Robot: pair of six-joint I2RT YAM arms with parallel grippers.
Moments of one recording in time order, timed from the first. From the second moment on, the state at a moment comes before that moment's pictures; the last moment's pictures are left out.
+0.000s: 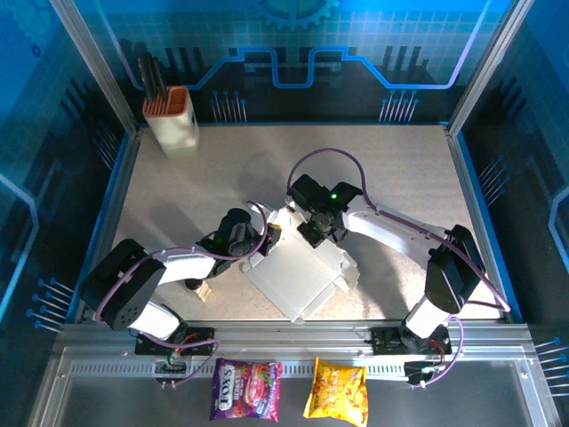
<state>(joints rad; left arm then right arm) -0.58 1.50 0.50 0.48 0.18 -0.13 0.80 1.64 1.35 -1.00 0.16 0.06</state>
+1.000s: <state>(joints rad) -0.51 1.22 0.47 0.39 0.24 -0.17 0.83 1.61 1.28 -0.92 0.21 0.06</state>
